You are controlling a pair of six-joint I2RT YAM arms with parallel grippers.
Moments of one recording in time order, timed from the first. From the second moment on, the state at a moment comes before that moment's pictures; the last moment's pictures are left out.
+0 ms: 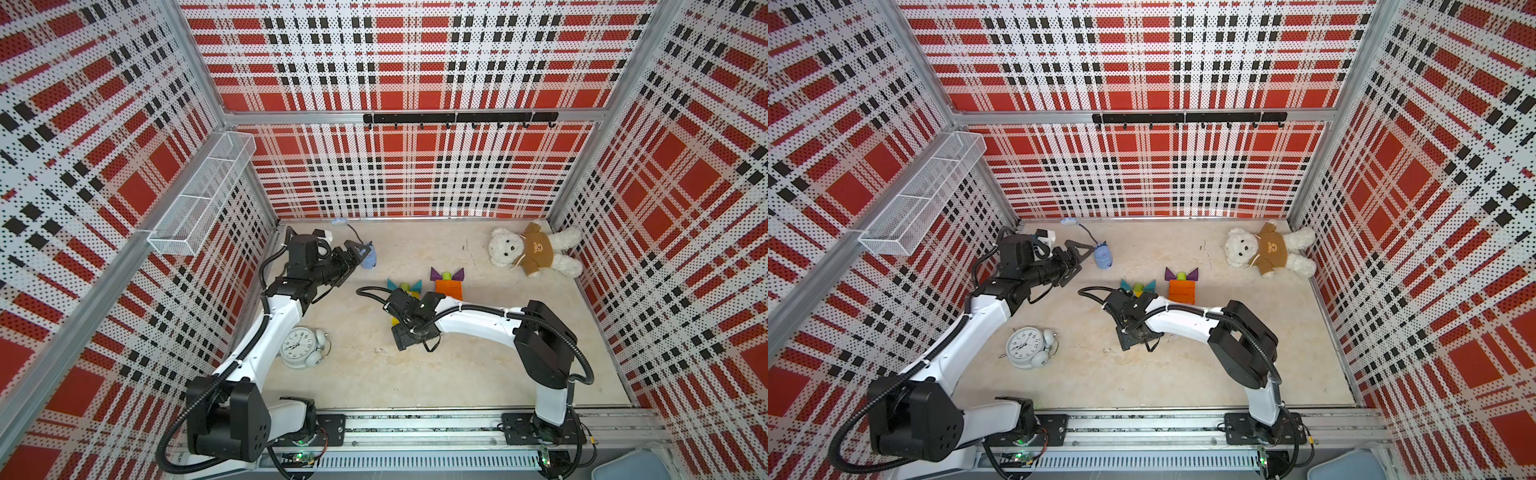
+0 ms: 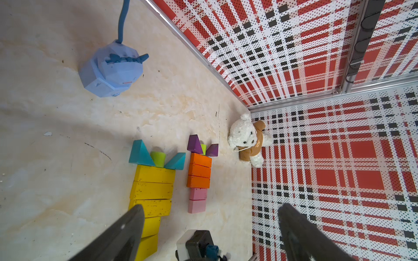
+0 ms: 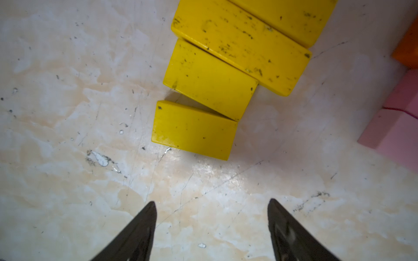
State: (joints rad) left arm -0.11 1.27 1.00 -0.22 0.55 -0.87; right arm 1.01 1.92 1.39 -0.80 0.14 0.60
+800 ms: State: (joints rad) left arm -0.11 1.28 1.00 -0.22 0.55 -0.87; right arm 0.97 2.00 1.40 -0.74 0.12 0.66
